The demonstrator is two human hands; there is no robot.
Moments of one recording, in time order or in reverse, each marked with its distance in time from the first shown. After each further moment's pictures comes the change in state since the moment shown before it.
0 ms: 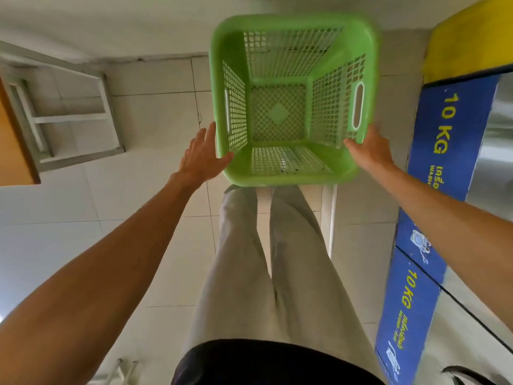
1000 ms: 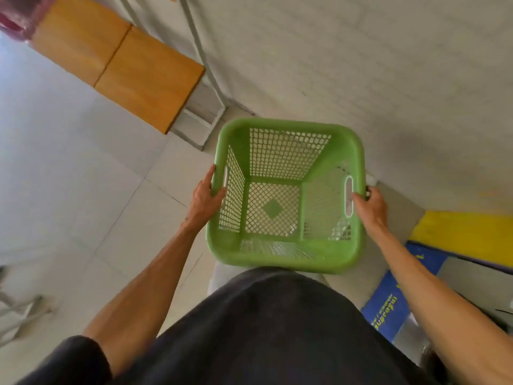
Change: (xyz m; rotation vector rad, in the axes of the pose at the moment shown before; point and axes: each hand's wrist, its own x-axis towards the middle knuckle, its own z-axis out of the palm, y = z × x) left_hand -0.299 -0.007 -0.081 -0.783 0.569 -0.376; right_hand -0.186 -0.116 -0.108 0.005 -0.030 -0.497
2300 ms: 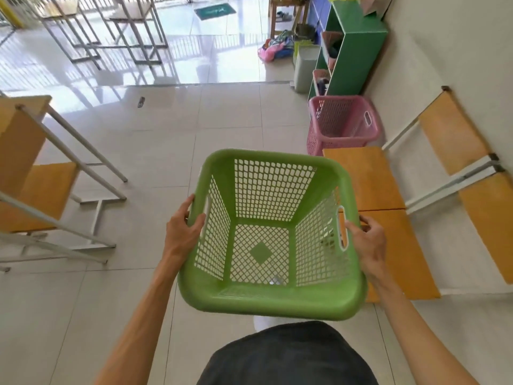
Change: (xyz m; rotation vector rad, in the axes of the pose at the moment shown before) left_hand -0.072 -0.447 -0.583 -0.628 1.022 -0.293; right_hand -0.334 -0.602 0.585 -0.113 -0.450 -0.843
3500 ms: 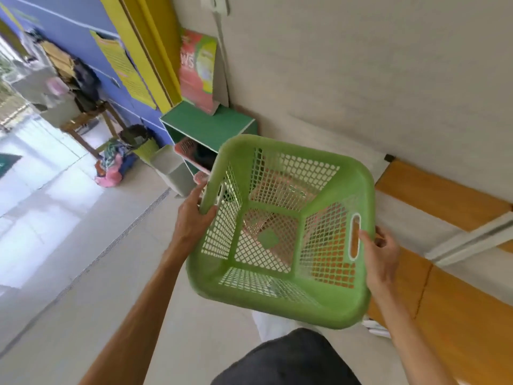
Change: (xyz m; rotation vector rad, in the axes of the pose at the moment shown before) left_hand 0.875 0.382 0.386 0.228 -0.706 0.726; right_hand 0.584 -0.274 0.141 0.521 0.929 0.369
